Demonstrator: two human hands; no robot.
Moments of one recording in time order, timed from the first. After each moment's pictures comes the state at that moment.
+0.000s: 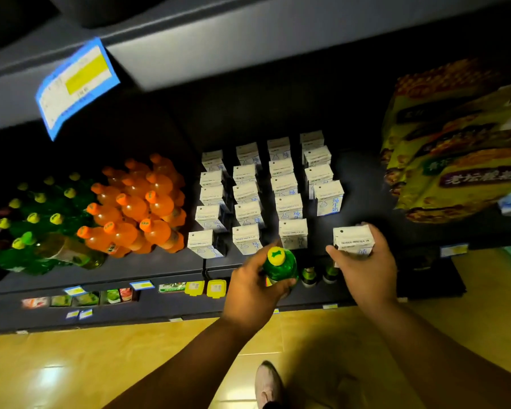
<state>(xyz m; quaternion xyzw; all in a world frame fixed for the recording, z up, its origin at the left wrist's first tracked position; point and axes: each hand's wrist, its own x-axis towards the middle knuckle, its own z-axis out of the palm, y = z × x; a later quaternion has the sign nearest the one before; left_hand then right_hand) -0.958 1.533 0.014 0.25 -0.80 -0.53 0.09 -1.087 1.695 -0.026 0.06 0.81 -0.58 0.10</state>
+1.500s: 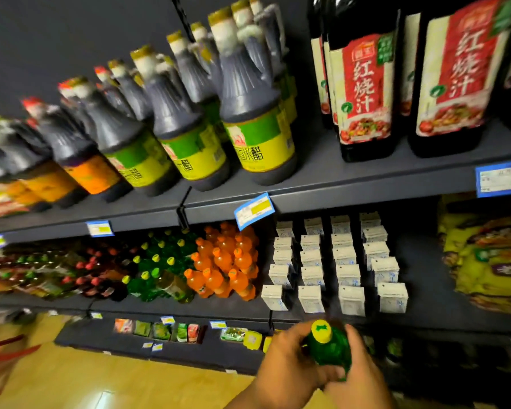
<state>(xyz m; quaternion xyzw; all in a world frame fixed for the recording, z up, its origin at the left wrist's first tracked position) -0.890 1.553 0.151 0.28 -0.77 -0.58 0.03 -0.974 1.666 0.082 -0.20 0.78 -0.51 0.32</state>
